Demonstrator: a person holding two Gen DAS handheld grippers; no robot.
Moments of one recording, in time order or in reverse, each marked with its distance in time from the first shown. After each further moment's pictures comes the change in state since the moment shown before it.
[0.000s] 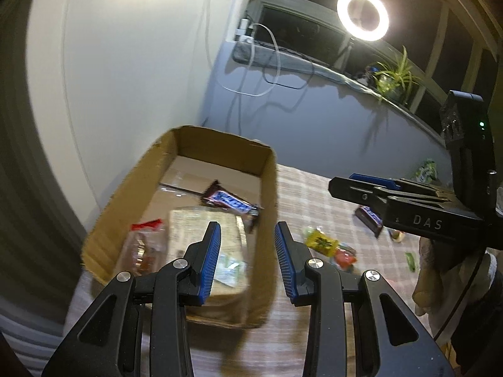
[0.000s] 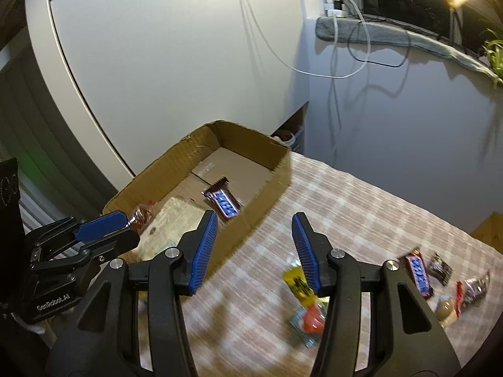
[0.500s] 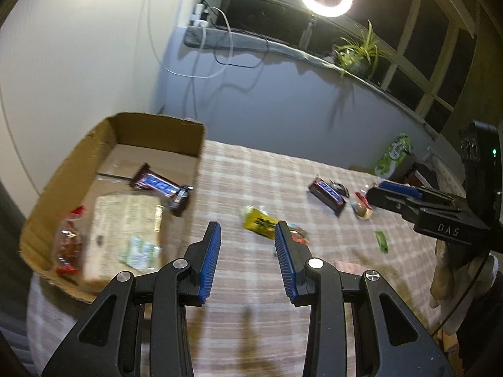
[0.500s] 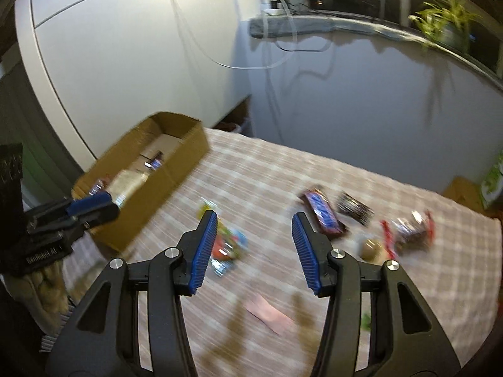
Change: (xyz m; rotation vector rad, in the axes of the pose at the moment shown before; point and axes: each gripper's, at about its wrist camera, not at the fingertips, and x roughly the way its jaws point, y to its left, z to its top) left arm 0.020 -0.059 -0.016 0.075 0.069 -0.113; right arm -0.076 -0.083 -0.068 0.105 -0.007 -0.155
